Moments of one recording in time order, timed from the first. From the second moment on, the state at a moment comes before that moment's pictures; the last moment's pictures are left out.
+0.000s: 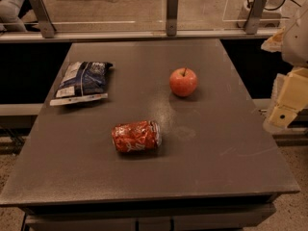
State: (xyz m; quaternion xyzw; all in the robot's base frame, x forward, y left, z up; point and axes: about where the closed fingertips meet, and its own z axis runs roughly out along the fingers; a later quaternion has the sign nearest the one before) arm 0.438 -0.217 0.976 -0.60 0.78 -0.03 0.16
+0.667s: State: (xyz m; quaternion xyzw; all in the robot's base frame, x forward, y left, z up) arm 0.445 -0.155 0.971 -0.65 0.74 0.00 0.17
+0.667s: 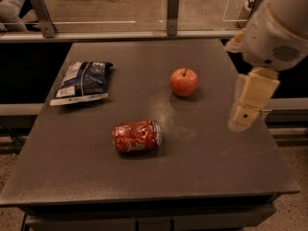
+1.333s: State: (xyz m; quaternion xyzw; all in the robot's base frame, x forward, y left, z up) arm 0.446 0.027 0.953 -0.75 0.63 0.07 0.16
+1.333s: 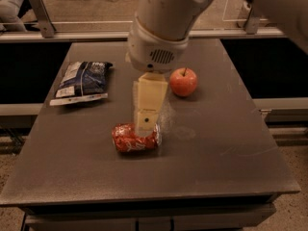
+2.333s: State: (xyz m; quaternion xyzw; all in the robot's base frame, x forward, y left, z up) arm 0.441 0.041 0.898 -0.73 0.68 0.04 0.10
